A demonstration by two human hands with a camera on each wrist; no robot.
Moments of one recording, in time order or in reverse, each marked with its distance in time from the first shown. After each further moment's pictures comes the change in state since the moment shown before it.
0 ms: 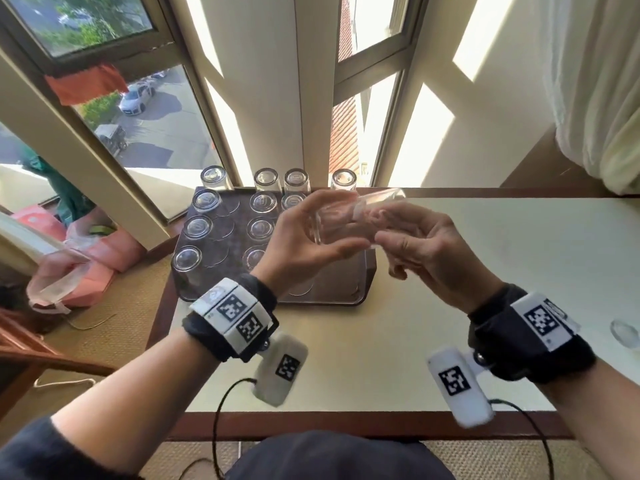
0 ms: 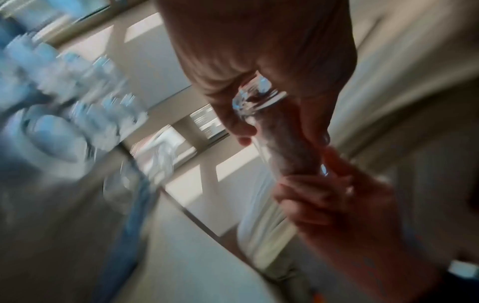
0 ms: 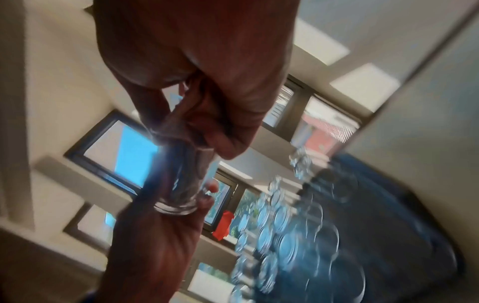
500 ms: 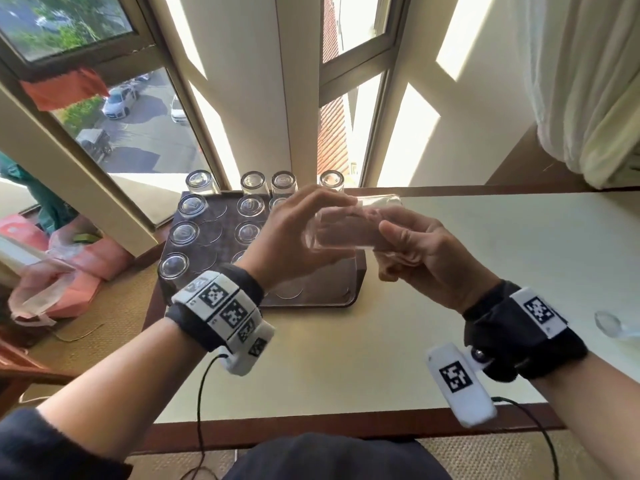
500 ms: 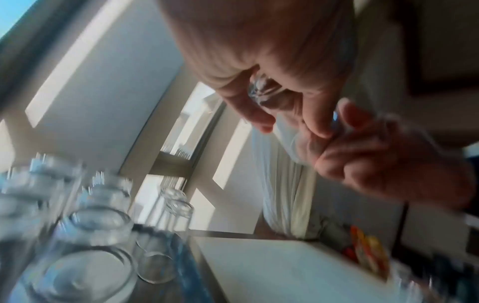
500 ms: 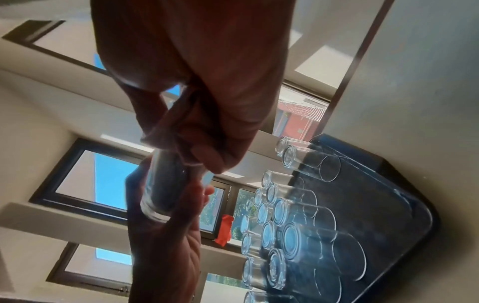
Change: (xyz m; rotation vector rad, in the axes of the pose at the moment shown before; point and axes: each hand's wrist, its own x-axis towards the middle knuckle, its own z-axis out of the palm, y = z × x) left_hand 0.013 -0.006 -0.006 0.203 -0.083 0.196; right_hand -0.004 -0.002 -0.011 0.198 -0.040 0.137
